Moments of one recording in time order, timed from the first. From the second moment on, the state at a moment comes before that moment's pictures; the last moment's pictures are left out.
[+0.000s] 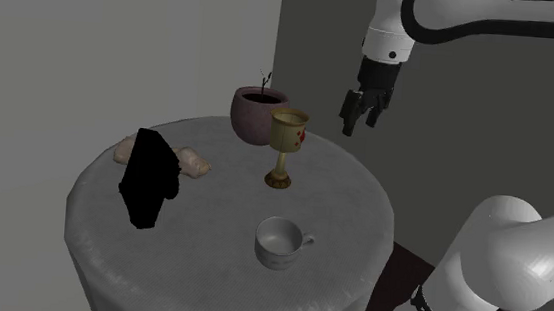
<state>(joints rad) -0.01 -0.76 -0.01 -2.40 -0.08 1.66 0.14</state>
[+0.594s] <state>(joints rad) 0.04 -0.79 0.07 -2.60 0.02 1.84 0.25</state>
